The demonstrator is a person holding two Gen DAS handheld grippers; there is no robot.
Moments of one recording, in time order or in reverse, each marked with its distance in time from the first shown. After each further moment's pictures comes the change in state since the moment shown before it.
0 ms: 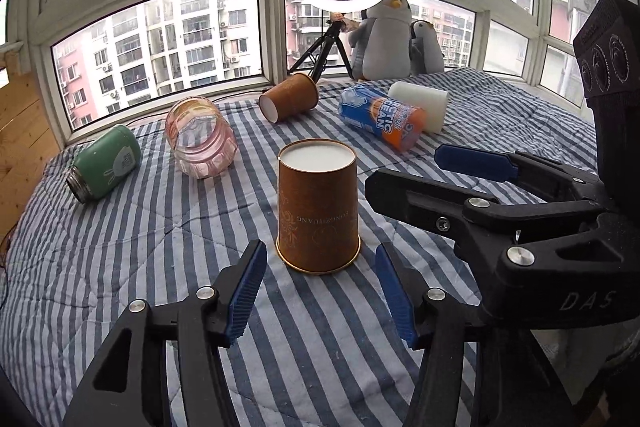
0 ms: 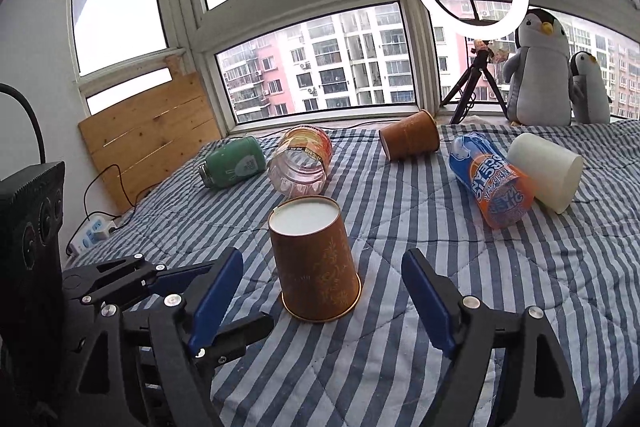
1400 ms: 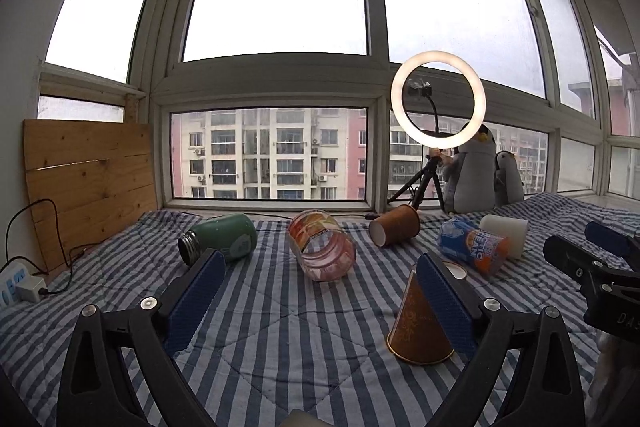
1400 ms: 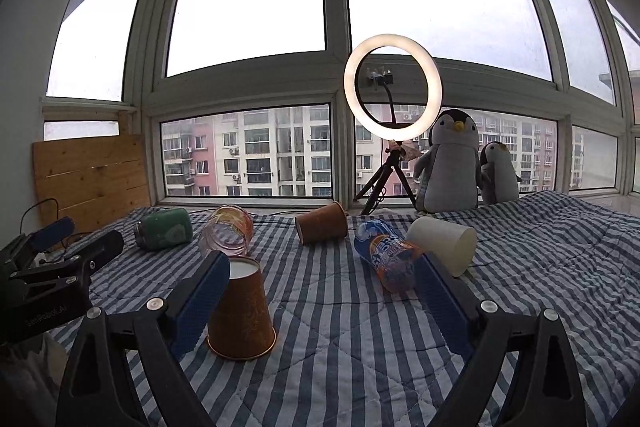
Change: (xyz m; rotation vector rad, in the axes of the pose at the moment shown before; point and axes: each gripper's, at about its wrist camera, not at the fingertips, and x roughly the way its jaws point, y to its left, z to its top) left arm -0.061 0.050 -0.023 -0.141 -0.494 0.306; right arm -0.050 0.008 -0.024 -0.076 -0.366 -0.321
